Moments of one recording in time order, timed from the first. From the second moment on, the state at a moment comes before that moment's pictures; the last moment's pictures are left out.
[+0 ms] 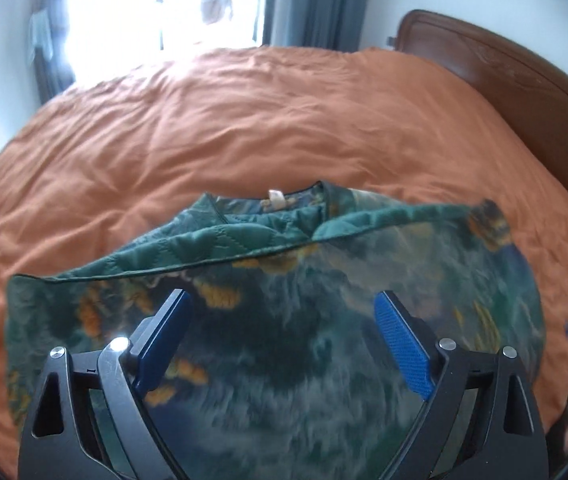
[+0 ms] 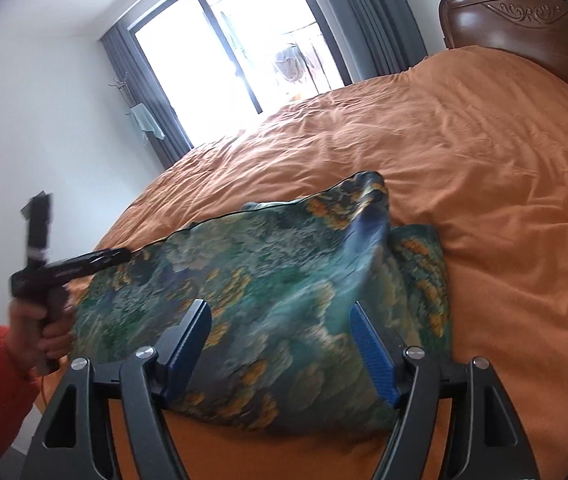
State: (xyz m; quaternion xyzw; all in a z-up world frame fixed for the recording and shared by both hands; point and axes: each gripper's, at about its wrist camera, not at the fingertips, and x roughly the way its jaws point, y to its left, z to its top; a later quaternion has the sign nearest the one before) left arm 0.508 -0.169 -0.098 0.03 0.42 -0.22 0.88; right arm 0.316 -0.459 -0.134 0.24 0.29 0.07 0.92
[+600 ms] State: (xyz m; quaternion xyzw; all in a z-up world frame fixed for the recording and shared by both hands) left arm 0.341 -0.170 -0.115 0.13 0.38 -0.28 0.87; right arm 0.263 -0.498 -0.192 0.34 0.34 -0.02 0.88
